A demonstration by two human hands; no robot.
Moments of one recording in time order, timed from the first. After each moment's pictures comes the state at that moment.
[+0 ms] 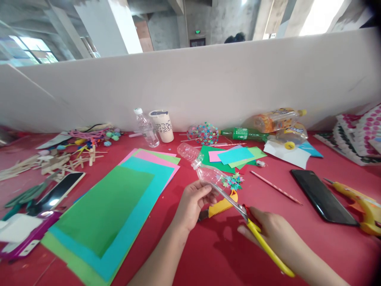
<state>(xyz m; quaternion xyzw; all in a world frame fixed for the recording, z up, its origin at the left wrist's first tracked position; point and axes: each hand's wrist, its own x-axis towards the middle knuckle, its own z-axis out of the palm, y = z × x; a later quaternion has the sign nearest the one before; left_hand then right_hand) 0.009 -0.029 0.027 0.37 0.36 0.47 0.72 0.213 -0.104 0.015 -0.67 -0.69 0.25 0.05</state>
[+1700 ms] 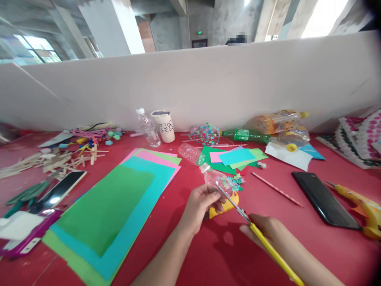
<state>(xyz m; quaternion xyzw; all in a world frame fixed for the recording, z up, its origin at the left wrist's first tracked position) 0.015 -0.034 0.016 0.41 0.36 0.43 0.72 0.208 -0.105 0.008 -0.66 -0.67 0.33 0.09</state>
